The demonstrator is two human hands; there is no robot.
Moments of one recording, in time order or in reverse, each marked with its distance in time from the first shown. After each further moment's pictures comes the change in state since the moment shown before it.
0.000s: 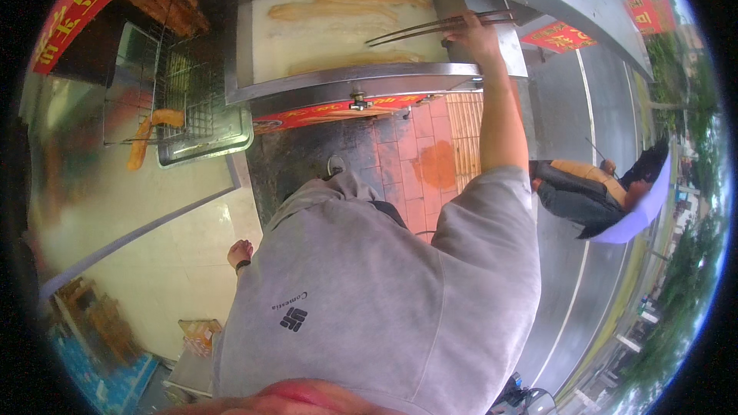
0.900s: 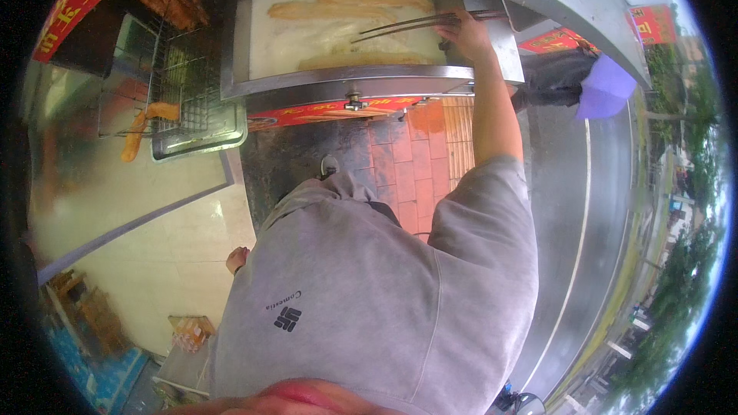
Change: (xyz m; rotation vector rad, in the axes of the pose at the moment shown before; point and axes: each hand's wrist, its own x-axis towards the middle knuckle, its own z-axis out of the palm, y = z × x) left_hand -0.052 0.025 0.004 0.326 -0.043 -0.047; right_hand 0.036 0.015 0.002 -0.043 -0.174 -0.022
